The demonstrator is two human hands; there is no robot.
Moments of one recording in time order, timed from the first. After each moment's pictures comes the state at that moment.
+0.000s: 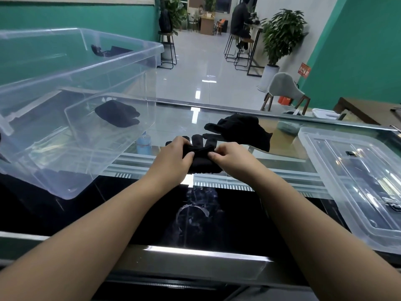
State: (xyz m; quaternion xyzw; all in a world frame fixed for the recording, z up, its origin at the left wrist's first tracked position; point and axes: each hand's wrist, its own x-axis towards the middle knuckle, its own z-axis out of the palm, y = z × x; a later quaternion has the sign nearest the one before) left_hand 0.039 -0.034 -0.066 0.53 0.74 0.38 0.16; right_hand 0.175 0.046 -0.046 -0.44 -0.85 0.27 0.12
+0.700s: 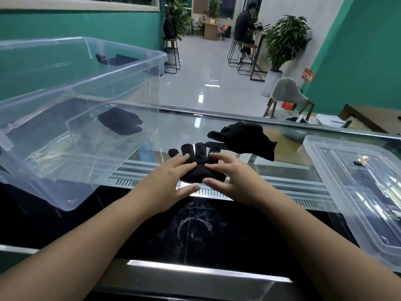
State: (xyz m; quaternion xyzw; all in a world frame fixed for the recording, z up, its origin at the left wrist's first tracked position) left_hand 0.018 -0.054 -0.081 0.68 0.69 0.21 0.11; right_hand 0.189 0.040 -0.057 -0.29 -0.93 0.18 0.14
